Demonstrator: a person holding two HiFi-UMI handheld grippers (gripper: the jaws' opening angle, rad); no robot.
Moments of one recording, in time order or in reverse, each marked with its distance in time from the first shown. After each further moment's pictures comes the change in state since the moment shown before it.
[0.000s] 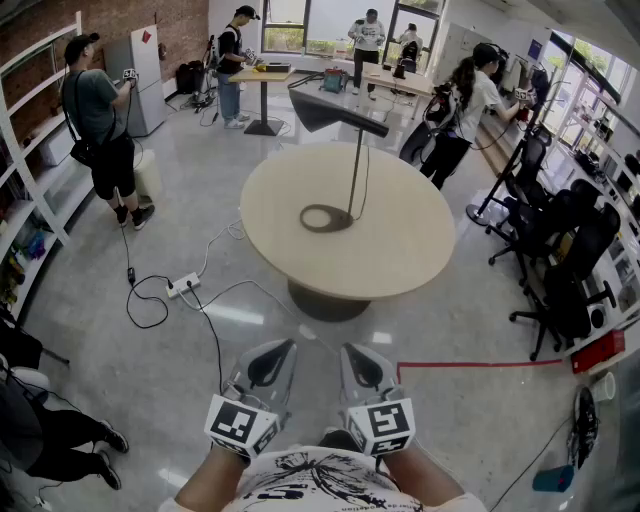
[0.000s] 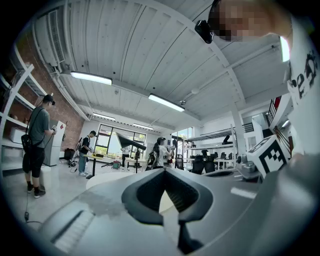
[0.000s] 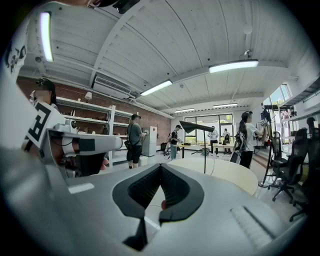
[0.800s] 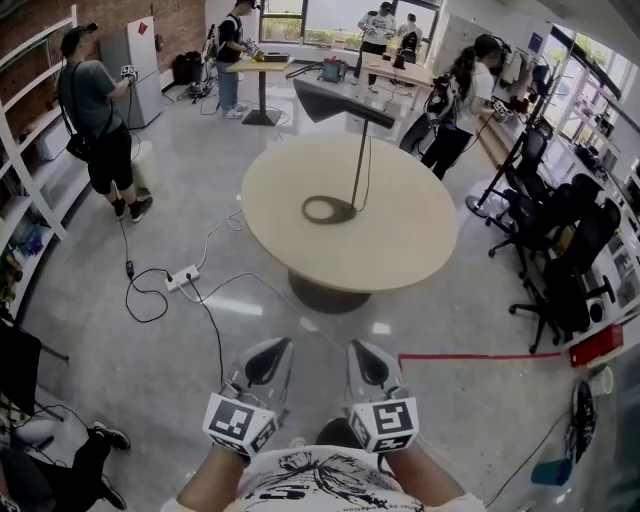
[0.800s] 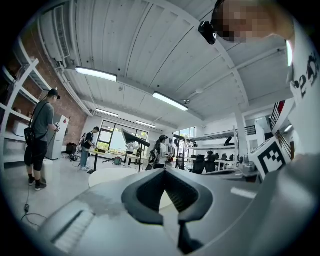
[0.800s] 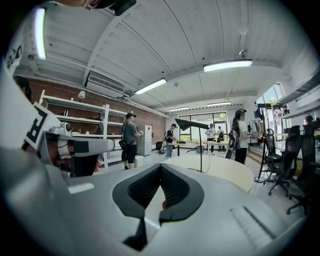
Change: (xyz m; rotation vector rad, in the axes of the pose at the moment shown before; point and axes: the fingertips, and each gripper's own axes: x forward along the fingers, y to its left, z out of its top) left arm -0.012 0.021 -0.017 -0.044 0.011 0.004; right arm 0.005 0.001 -0.011 0.030 0.011 -0.064
